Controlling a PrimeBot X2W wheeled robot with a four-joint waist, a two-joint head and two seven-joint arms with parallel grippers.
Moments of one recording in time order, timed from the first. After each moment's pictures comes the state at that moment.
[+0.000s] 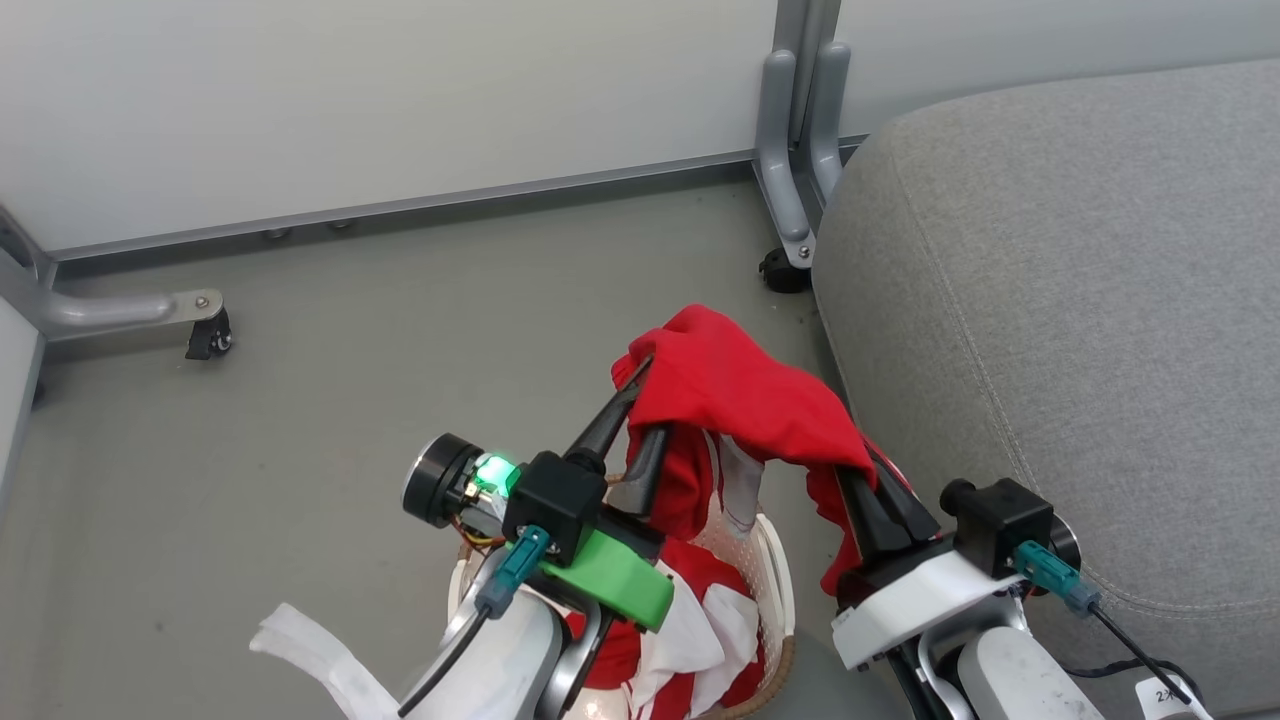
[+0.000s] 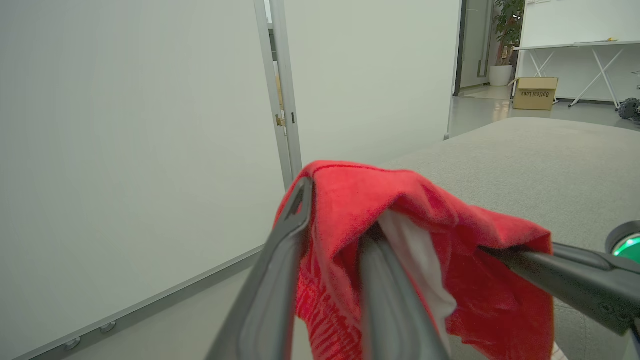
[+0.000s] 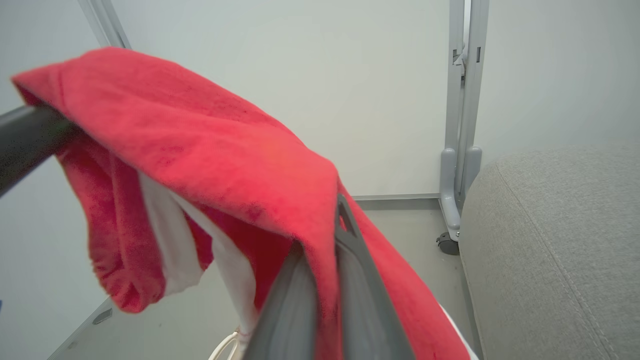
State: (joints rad) left arm -0.36 0.06 -0.63 0.26 -0.22 0.04 -0.26; right arm -0.14 -0.05 0.29 0.23 0.24 0.13 -0.26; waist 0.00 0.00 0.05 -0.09
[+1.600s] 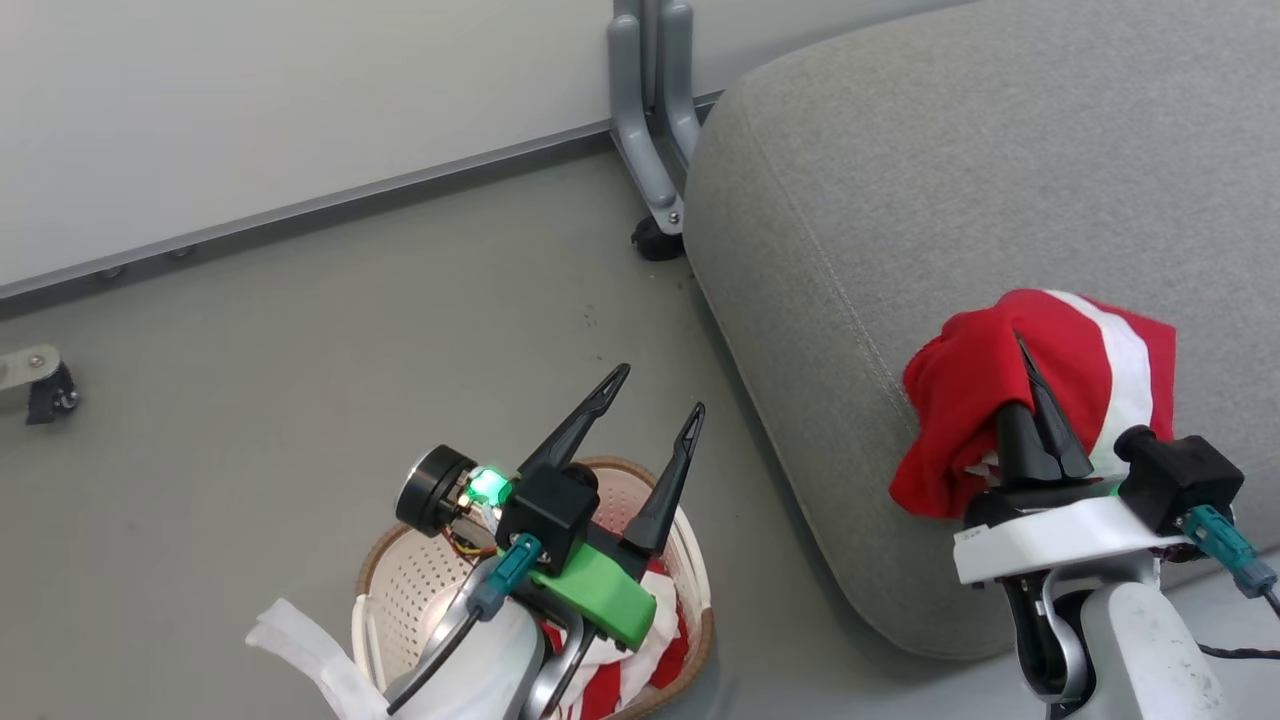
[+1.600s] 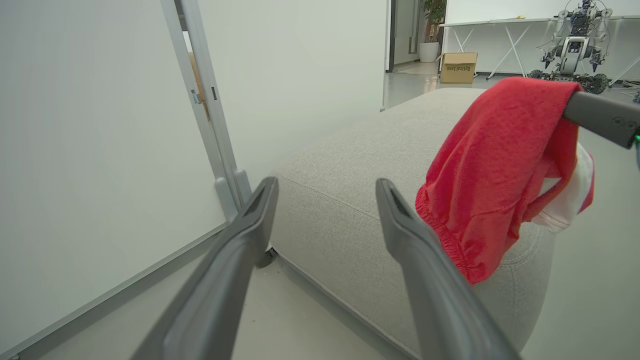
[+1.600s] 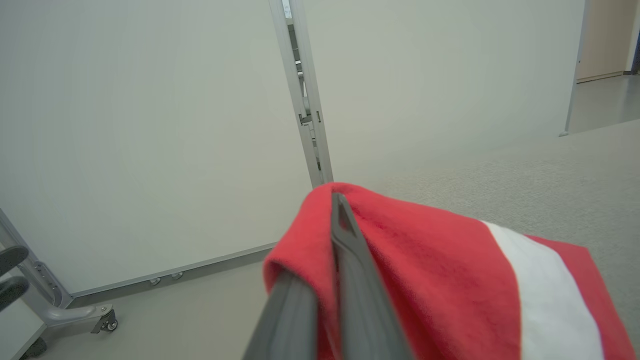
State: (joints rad) left arm -0.35 0.08 -0.63 0.30 -0.21 -0.03 -0.26; right arm -0.14 -0.05 0.04 0.11 0.24 0.13 -0.26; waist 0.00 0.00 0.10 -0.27
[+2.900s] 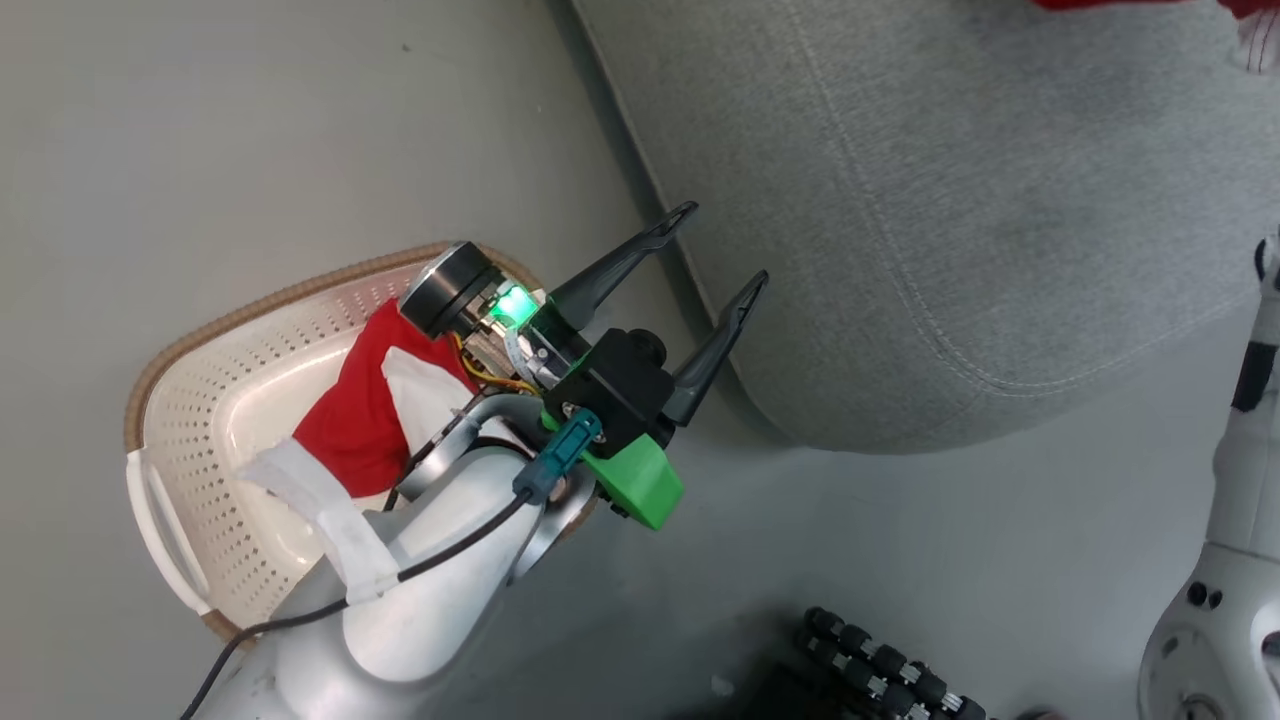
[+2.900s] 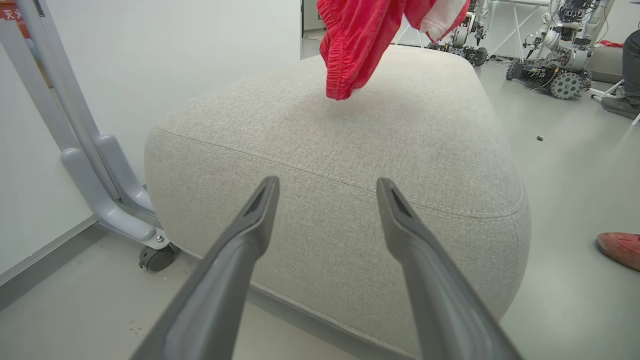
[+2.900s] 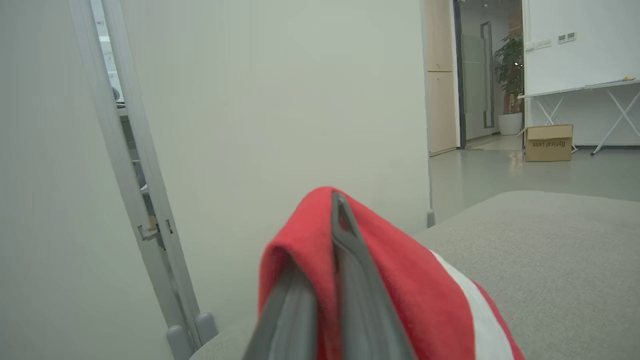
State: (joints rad) left arm -0.65 0.17 -0.75 0.20 -0.11 -0.11 -0.13; right arm -0.81 -0.07 -0.38 0.18 0.33 0.13 -0.26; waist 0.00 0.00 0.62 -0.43
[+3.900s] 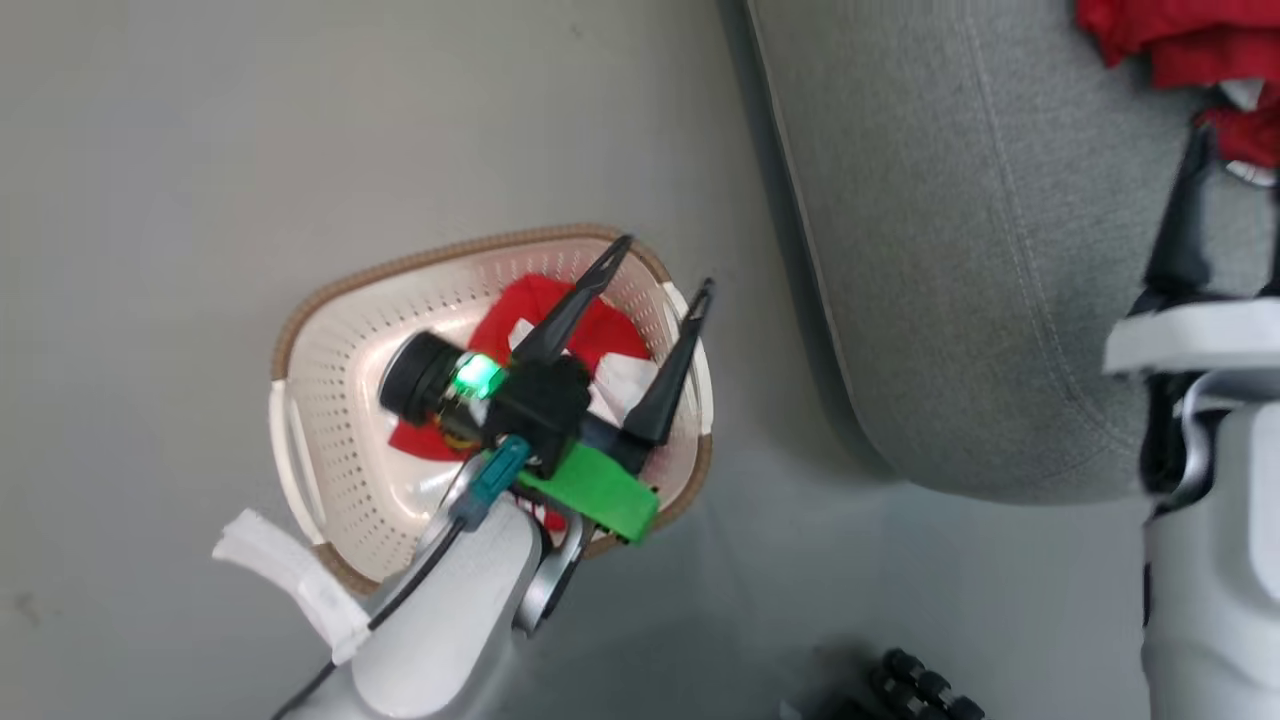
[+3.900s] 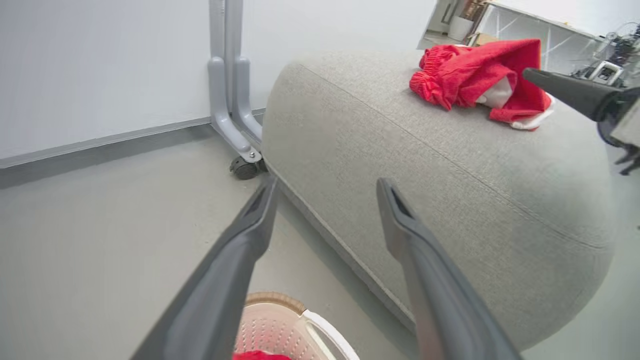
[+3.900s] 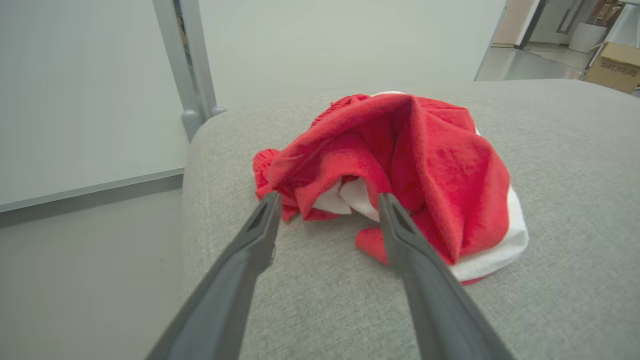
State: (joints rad) left arm -0.53 0.09 -0.66 0.28 -0.26 0.00 -0.26; right arm -0.49 -0.05 -0.32 0.28 0.10 0.13 -0.26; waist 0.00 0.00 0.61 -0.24
